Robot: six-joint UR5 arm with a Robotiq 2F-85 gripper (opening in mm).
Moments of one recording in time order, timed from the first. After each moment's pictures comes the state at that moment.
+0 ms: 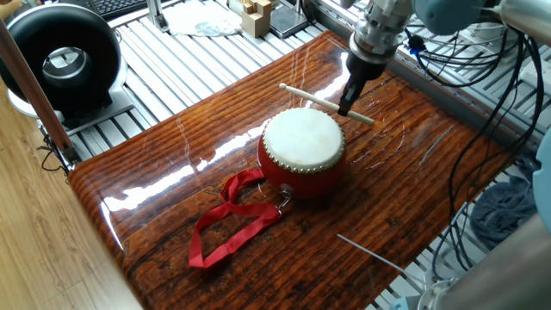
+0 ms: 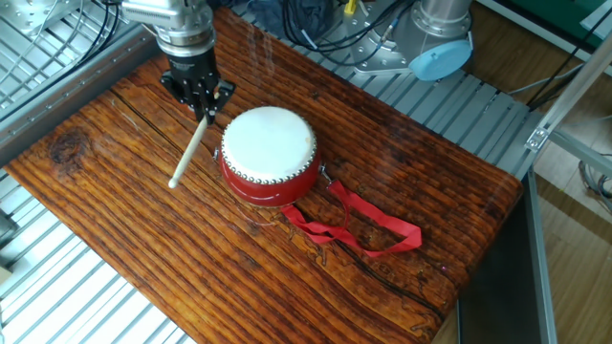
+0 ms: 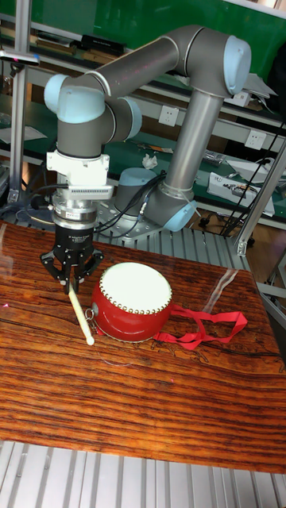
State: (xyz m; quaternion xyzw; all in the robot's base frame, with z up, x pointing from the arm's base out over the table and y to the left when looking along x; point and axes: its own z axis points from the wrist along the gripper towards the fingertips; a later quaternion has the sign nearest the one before) arm 0.489 -0.118 0.068 -0.19 0.98 0.04 0.07
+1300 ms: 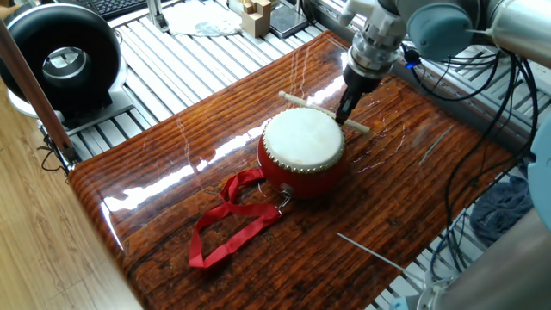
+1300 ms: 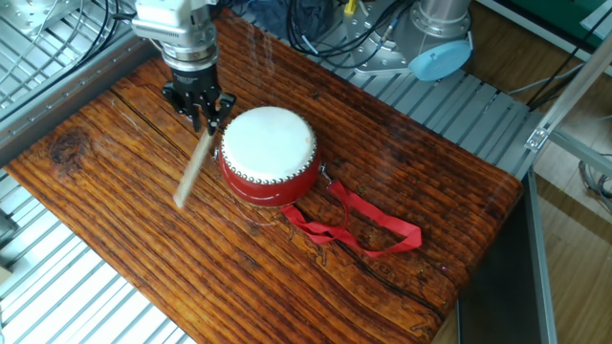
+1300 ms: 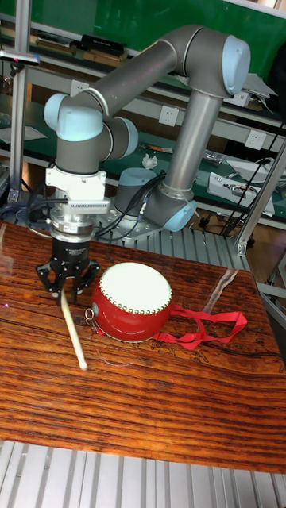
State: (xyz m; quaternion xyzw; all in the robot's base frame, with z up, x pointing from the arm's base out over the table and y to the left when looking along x) arm 0.496 -0.127 0.037 -0.22 0.97 0.02 0.09
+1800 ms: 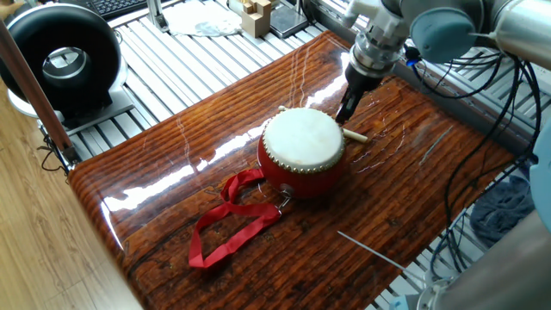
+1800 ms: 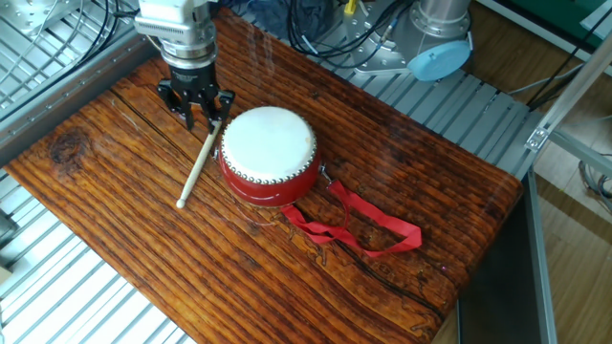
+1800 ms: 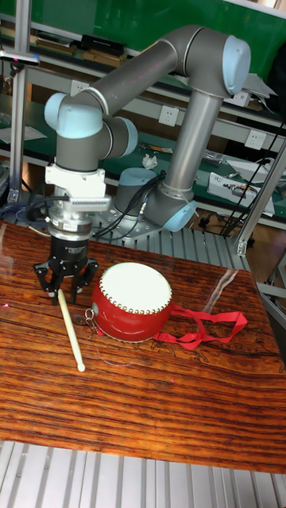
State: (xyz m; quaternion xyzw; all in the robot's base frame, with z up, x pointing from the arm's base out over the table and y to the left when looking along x) arm 0.496 -0.138 0.049 -0.23 0.97 0.00 0.09
